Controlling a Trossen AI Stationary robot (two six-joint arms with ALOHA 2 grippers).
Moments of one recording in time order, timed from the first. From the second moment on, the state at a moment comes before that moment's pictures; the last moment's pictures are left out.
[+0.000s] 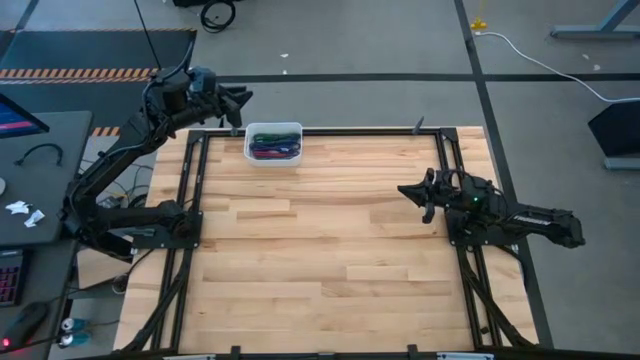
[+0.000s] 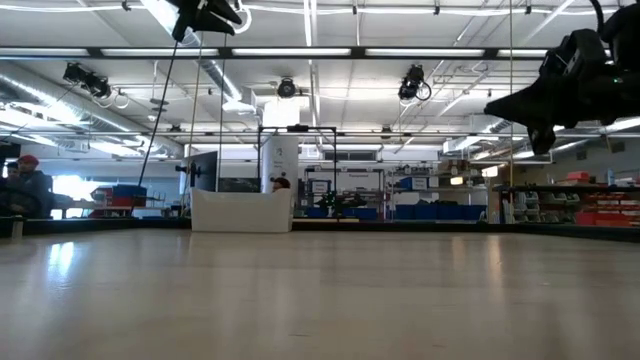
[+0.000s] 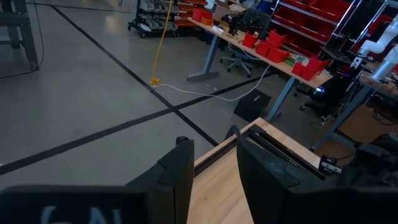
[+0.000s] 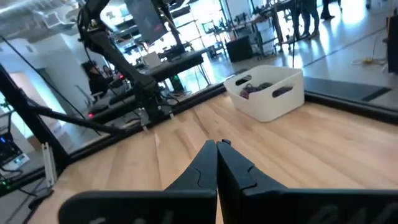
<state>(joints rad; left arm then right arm) 0.79 1.05 1.25 -0.40 0.11 -0.25 -0.26 0.02 0.01 0.01 0.00 0.38</state>
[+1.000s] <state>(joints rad) 0.33 0.94 1.25 -0.46 0.03 -0.04 -0.26 0.02 0.01 0.10 0.00 0.43</state>
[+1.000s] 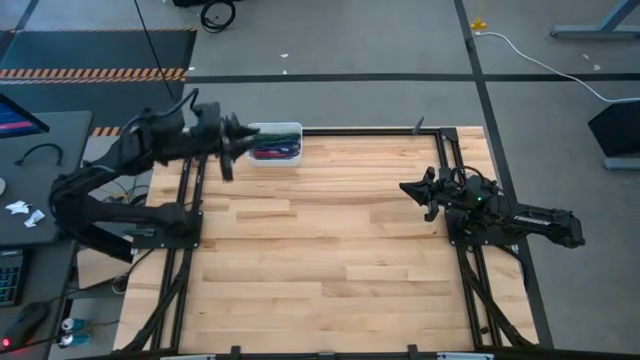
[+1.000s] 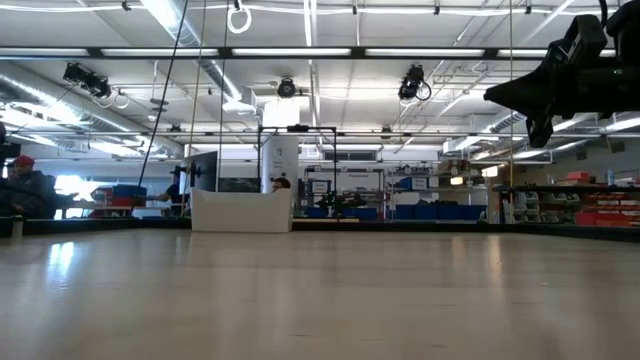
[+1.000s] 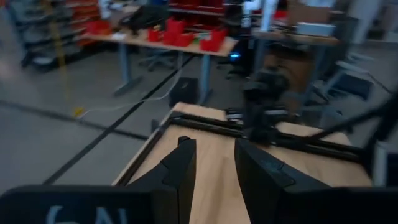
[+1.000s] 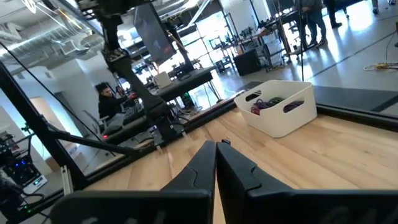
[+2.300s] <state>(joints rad) -0.10 0.00 0.10 0.52 -0.14 -0.03 -0.26 0.02 0.01 0.10 0.00 0.43</state>
